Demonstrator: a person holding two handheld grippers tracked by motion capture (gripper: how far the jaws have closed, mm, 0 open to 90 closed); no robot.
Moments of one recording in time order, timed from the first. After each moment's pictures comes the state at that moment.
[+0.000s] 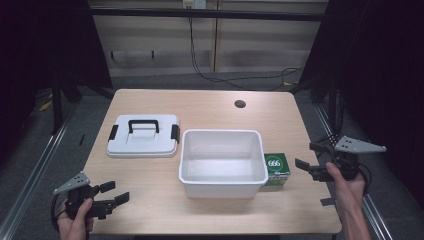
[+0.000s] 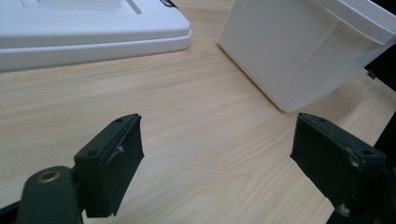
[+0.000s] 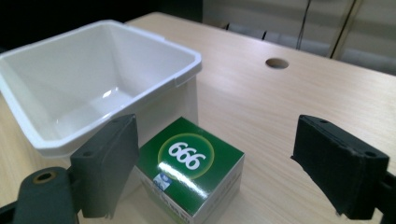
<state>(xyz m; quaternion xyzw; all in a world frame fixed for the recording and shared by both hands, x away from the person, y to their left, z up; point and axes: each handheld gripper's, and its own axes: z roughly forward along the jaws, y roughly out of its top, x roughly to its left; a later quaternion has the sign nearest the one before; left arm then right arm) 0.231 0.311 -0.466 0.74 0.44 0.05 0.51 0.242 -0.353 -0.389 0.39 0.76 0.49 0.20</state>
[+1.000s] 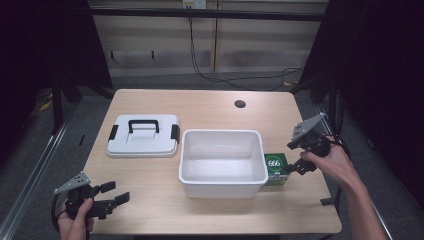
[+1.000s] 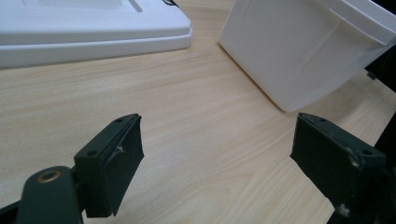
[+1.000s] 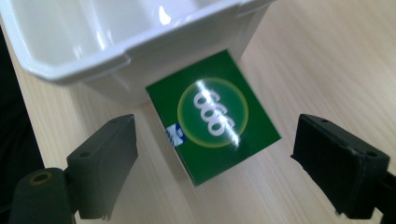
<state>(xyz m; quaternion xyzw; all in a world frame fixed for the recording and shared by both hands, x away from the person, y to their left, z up) 0.232 0.311 -0.467 0.74 0.44 0.05 0.51 0.305 -0.297 -0.367 0.25 0.94 0.23 0.06</state>
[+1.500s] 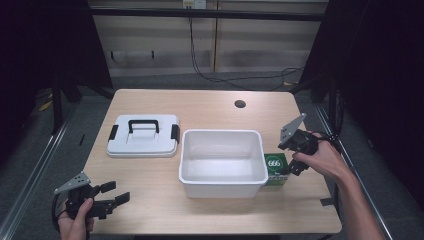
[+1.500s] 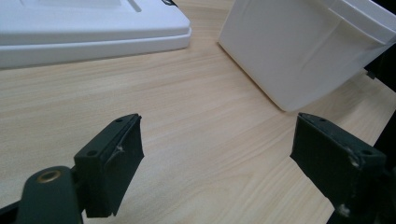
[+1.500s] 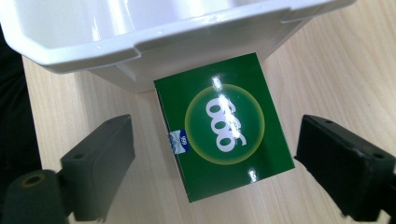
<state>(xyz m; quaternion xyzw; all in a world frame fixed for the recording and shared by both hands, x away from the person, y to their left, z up) 0.232 0.311 -0.467 0.74 0.44 0.04 0.51 0.323 -0.279 -0.375 0.17 0.96 0.20 0.03</state>
